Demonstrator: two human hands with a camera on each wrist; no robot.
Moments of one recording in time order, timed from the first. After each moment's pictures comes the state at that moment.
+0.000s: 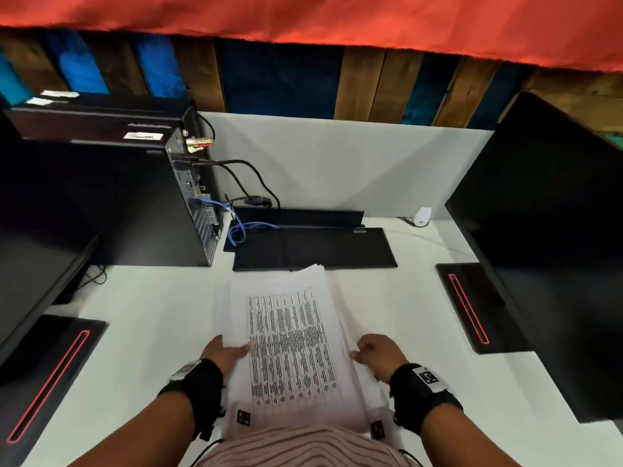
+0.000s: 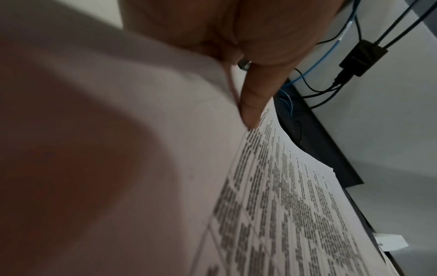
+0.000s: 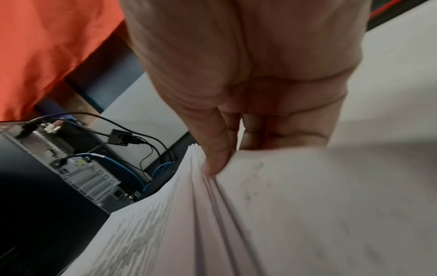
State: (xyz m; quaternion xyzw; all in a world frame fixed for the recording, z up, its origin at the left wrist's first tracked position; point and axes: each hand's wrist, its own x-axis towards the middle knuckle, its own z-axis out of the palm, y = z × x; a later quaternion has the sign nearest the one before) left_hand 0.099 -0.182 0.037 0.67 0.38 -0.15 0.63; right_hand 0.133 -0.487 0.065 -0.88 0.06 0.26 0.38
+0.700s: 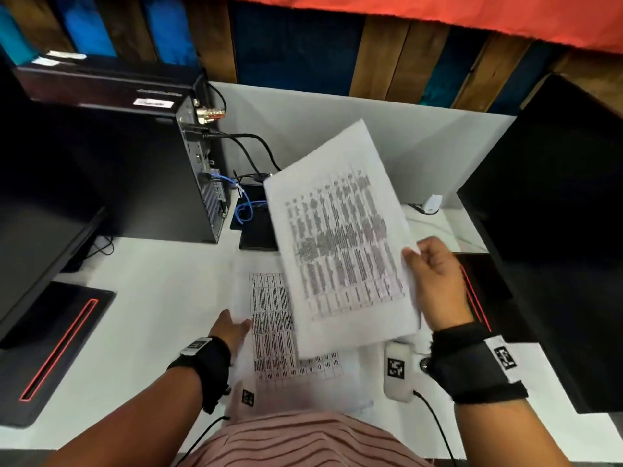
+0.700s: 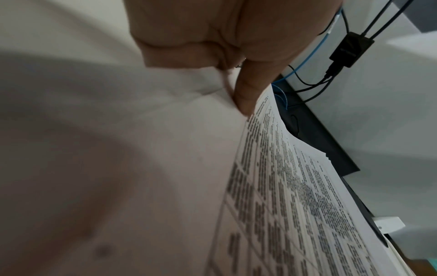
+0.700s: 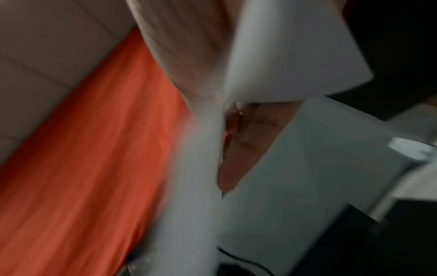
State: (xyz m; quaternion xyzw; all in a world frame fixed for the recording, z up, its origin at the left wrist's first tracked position) left_hand 0.102 -0.187 0.030 0.76 0.38 -0.21 0.48; right_hand 0.146 -0.485 0.209 -0.81 0.00 -0.07 0.58
